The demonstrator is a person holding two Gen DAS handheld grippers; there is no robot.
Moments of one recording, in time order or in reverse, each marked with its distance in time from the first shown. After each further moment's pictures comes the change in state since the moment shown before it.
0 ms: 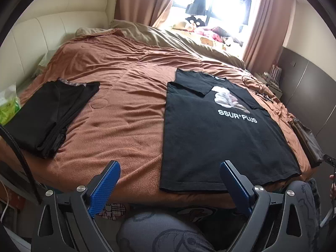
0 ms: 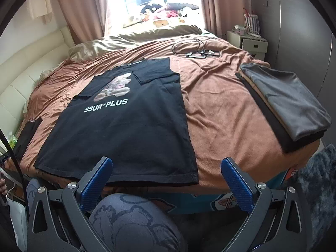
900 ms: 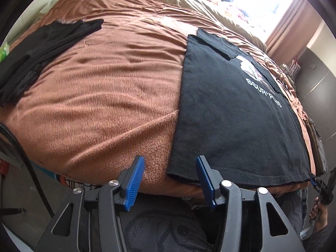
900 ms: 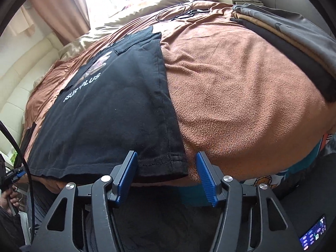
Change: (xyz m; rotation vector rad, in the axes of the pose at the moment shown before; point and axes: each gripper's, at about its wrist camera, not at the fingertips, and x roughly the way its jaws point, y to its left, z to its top) left arm 0.097 0.026 -0.044 -0.181 0.233 -0.008; right arm 0.120 -0.055 -0.039 0.171 0.067 0.120
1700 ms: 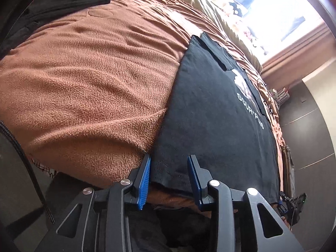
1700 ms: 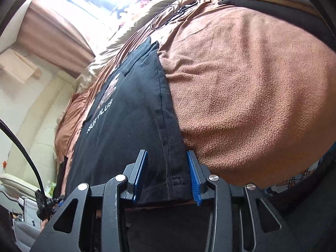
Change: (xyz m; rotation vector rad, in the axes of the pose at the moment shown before) left arm 0.008 0.012 0.001 -0.217 0.027 -0.191; right arm 0.021 -0.045 0.004 0.267 -0.025 0.242
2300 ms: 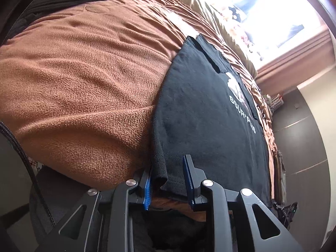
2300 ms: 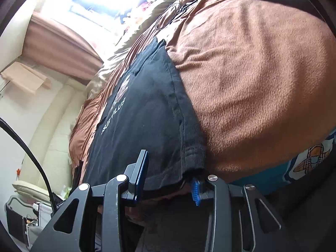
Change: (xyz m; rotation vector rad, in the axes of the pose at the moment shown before) left arm 0.002 -0.006 -0.004 -0.050 -0.017 -0.057; right arm 0.000 -0.006 -0.014 0.041 -0.024 0.058
